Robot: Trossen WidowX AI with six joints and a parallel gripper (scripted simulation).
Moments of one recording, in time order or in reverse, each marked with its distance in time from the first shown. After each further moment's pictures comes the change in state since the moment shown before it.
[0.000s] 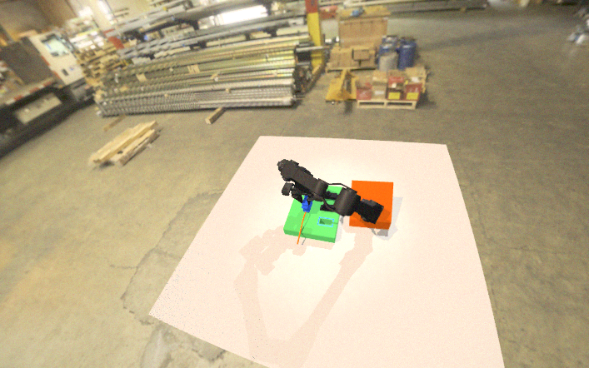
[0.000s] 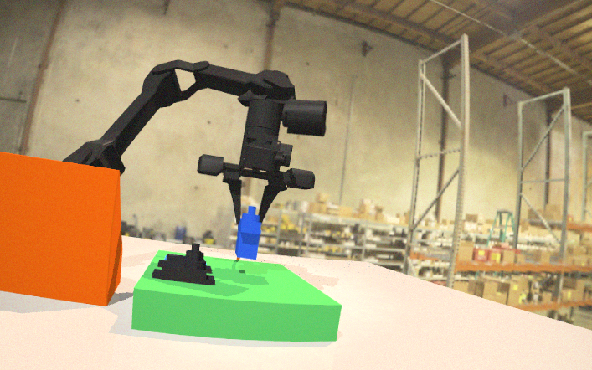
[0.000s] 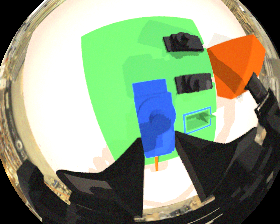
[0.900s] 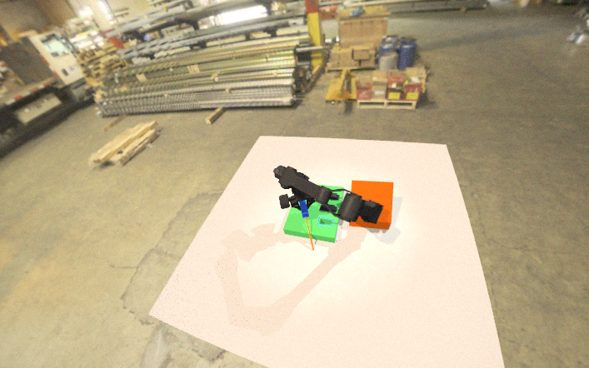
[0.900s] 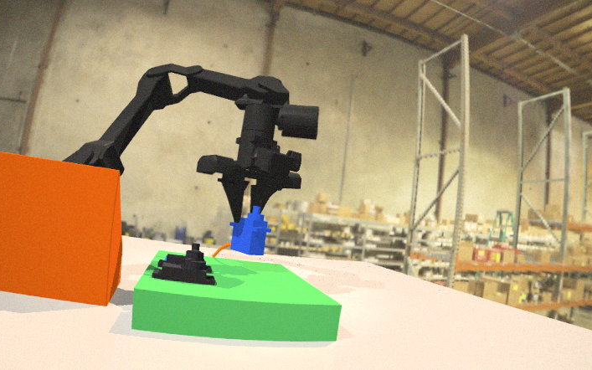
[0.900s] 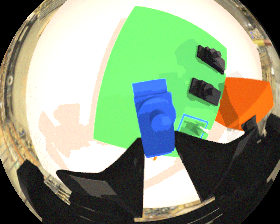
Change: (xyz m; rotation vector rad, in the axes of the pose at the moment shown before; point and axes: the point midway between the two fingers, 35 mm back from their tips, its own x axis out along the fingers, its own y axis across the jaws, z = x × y) arm -0.001 -0.003 -0.033 -0.516 -0.001 0.005
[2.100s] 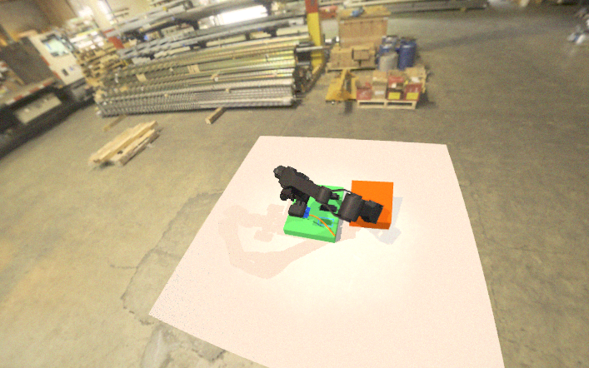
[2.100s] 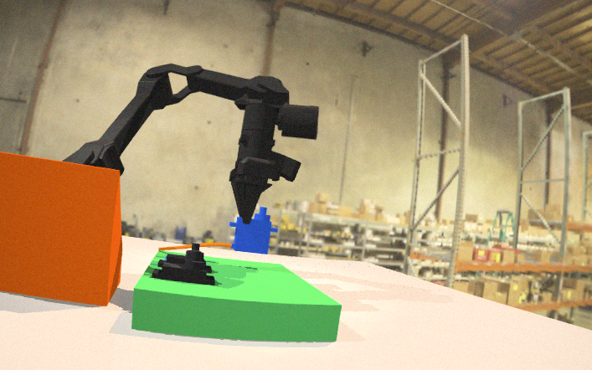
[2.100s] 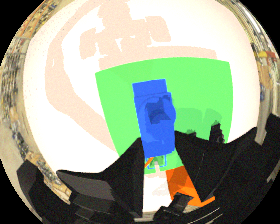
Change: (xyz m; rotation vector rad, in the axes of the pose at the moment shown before) arm 0.000 0.000 0.000 -1.098 0.000 0.000
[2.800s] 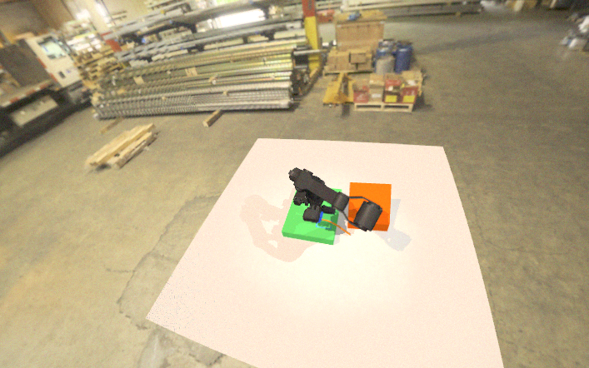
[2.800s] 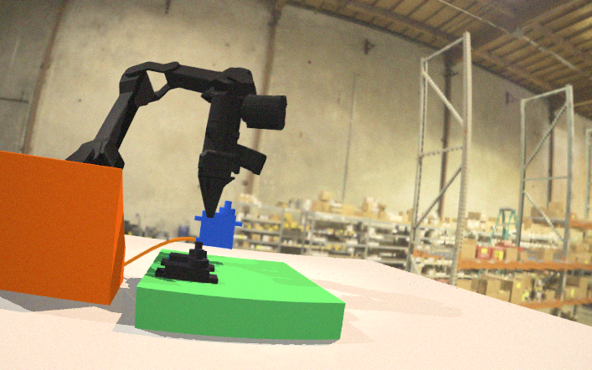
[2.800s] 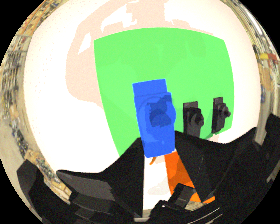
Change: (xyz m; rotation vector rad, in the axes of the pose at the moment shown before) arm 0.001 -0.001 -0.066 -0.014 0.008 0.009
